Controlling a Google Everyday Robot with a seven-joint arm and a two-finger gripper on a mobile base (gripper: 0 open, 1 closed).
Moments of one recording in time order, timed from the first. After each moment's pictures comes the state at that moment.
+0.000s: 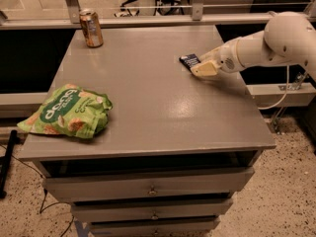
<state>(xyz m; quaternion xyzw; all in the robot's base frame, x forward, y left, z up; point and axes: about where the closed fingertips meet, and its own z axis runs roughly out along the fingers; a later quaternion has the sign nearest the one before) 0.712 -0.149 0.832 -0.43 0.78 0.16 0.43</state>
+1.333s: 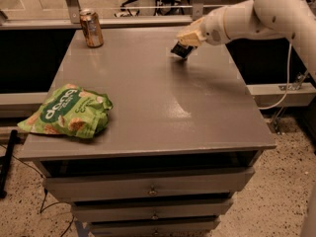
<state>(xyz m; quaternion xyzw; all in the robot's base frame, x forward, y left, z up) 0.741 -0.092 0.916 -0.48 0.71 0.18 0.49</state>
